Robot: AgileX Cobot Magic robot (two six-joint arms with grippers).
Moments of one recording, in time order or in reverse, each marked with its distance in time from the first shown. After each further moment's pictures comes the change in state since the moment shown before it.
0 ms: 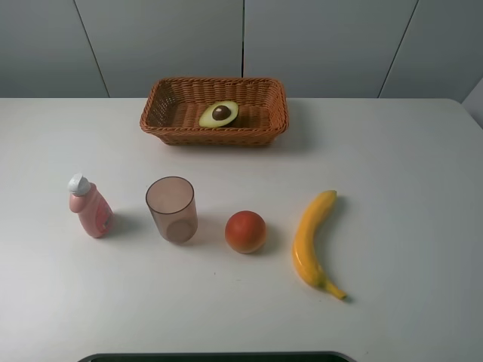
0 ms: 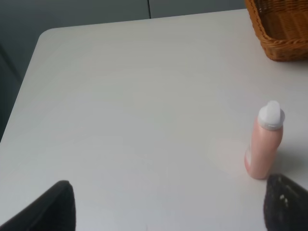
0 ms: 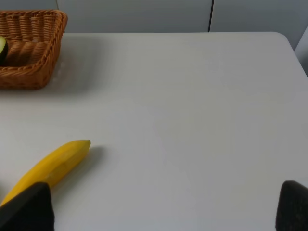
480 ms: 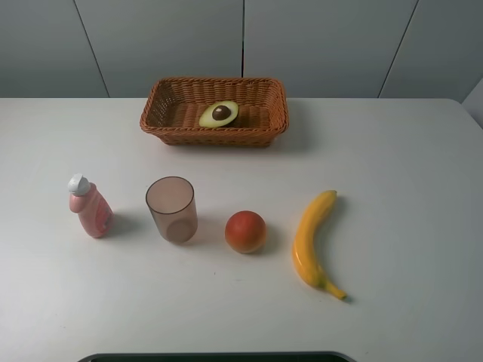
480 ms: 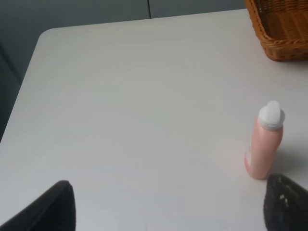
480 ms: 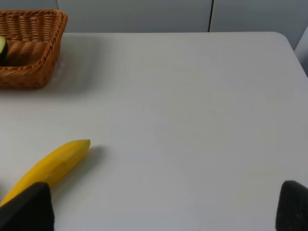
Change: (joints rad) left arm 0.000 0.000 0.000 0.000 0.000 0.000; right arm 0.000 0.001 0.000 0.000 0.000 0.000
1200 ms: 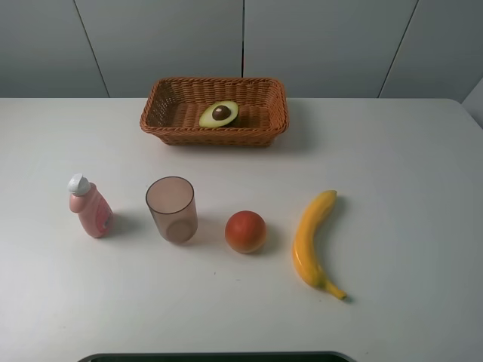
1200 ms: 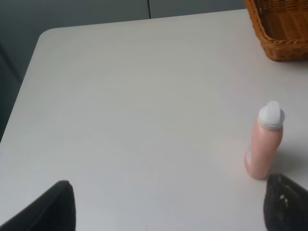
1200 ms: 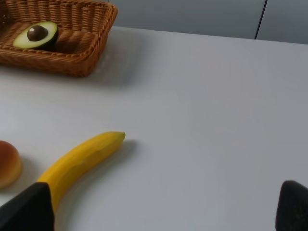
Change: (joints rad) left arm 0.000 0.000 0.000 0.000 0.000 0.000; right arm 0.160 0.003 0.000 -0.005 0.002 -0.006
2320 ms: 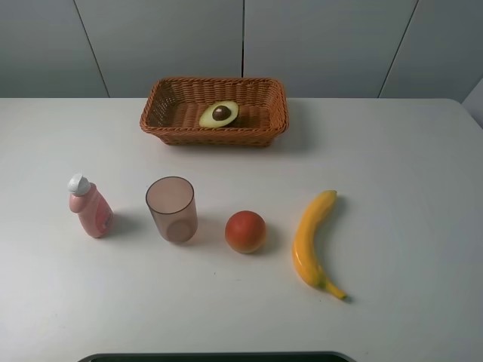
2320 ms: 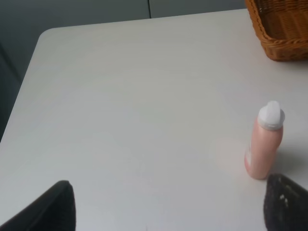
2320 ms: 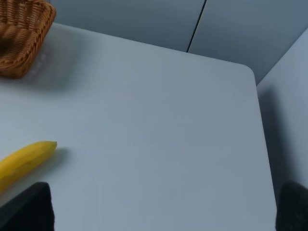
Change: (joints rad) left arm 0.000 0.000 0.000 0.000 0.000 0.000; right arm 0.002 0.281 -0.348 -0.177 0.128 -0.037
